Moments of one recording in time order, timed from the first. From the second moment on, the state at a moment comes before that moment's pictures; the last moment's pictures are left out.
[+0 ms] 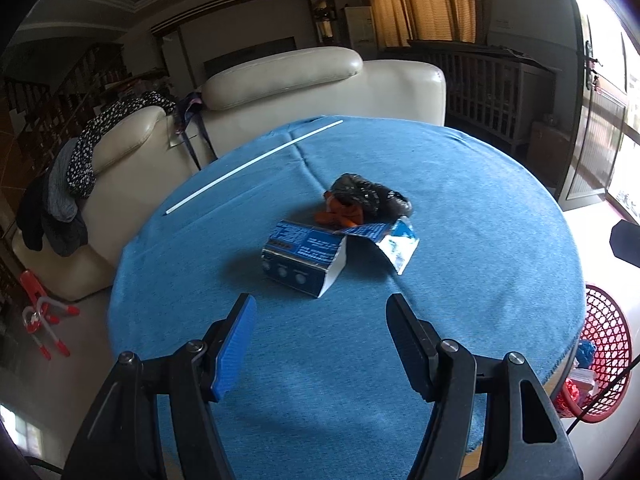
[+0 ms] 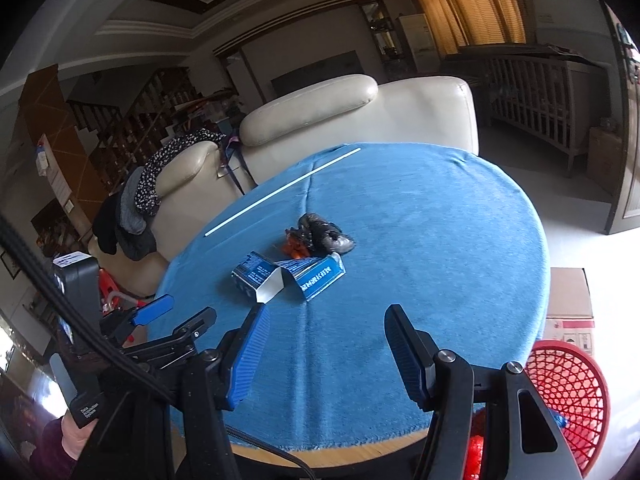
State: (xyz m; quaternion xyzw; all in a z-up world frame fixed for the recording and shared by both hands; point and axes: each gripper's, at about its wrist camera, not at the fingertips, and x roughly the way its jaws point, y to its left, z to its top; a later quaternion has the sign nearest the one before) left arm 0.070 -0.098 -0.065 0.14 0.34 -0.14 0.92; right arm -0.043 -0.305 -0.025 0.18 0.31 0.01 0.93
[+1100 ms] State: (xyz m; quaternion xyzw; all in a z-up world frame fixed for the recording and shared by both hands) left arm 0.128 -0.057 -0.098 0.12 0.39 -0.10 0.91; right arm 0.035 -0.274 -0.044 0.16 0.36 0.04 0.92
